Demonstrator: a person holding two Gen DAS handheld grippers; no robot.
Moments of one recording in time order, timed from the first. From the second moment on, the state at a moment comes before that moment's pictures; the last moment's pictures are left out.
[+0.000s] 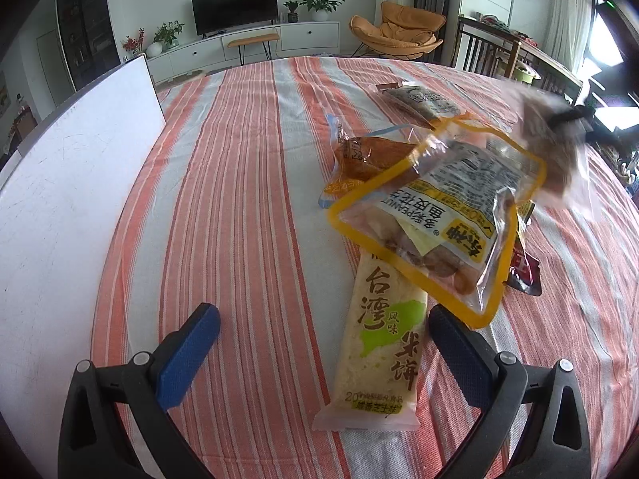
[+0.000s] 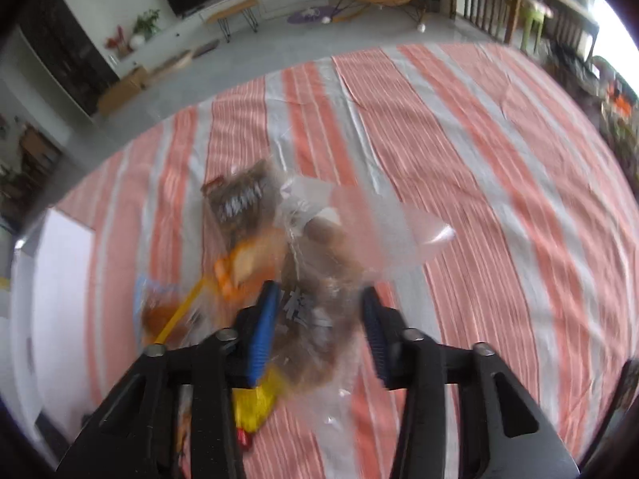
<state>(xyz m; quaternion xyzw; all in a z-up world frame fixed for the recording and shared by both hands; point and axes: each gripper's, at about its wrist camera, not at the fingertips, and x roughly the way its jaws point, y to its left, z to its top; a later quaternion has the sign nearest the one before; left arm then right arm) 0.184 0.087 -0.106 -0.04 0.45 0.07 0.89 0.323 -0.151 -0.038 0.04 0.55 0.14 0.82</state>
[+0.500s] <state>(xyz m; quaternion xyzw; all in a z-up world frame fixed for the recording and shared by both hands) 0.184 0.087 -0.106 -0.04 0.45 0.07 0.89 0.169 -0.218 -0.085 0.07 0.49 0.09 0.87</state>
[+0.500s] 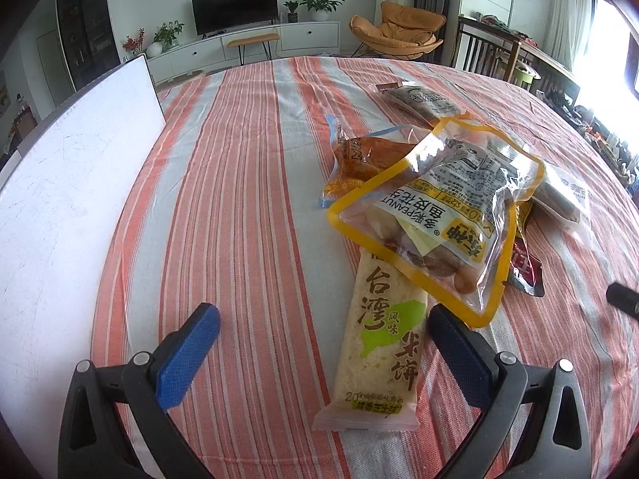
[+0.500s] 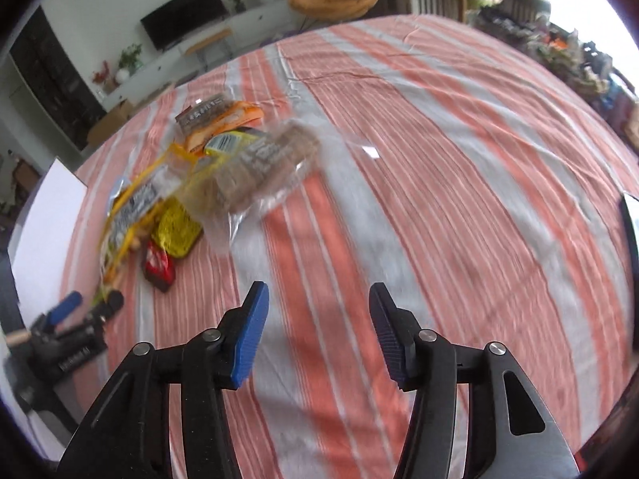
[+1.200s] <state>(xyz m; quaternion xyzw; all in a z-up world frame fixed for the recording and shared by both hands) 0.184 0.087 -0.105 -0.04 0.45 0.07 0.89 0.140 -0.199 -0.106 -0.02 0.44 0.06 0.90</state>
